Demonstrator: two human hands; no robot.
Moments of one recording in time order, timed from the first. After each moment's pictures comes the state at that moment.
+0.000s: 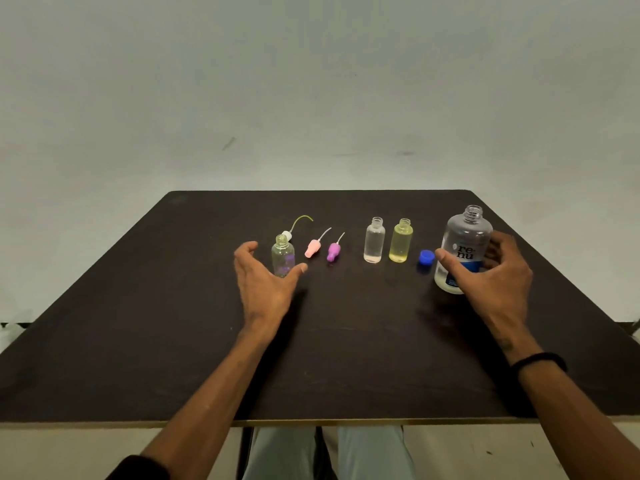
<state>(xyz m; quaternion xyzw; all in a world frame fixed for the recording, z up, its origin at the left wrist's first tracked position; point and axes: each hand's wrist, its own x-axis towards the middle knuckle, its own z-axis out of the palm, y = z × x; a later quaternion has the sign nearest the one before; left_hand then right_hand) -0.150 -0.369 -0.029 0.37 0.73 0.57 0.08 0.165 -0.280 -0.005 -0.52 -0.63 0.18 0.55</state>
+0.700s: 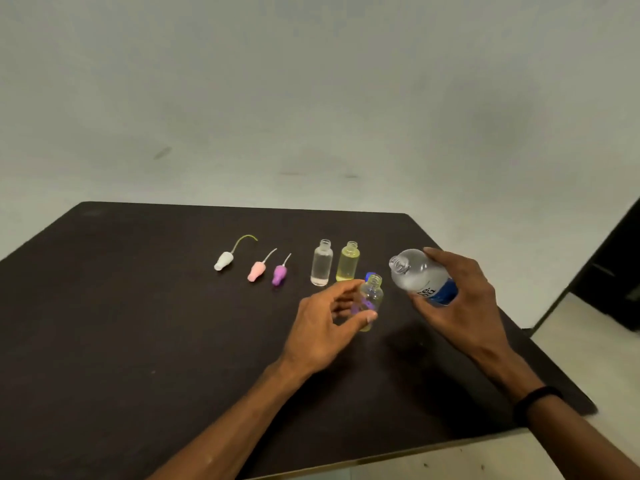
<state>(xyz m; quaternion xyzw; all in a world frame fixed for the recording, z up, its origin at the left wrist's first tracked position) -0.034 -0.348 -0.020 0.62 0.45 0.55 0.32 0.207 -0.286 0.010 -0.43 -0.78 -0.02 0.46</state>
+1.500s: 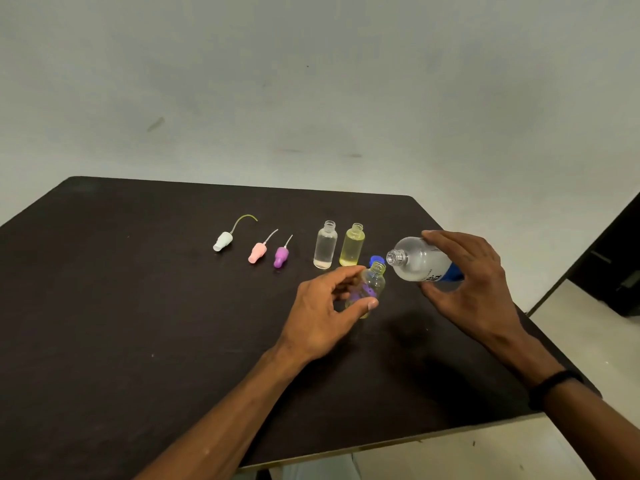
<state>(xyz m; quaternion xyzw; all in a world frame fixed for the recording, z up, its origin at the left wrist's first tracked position) -0.039 -0.344 -0.027 0.64 0.45 0.55 0.29 0.217 -0.272 0.013 -0.39 -0.83 -0.11 0.39</state>
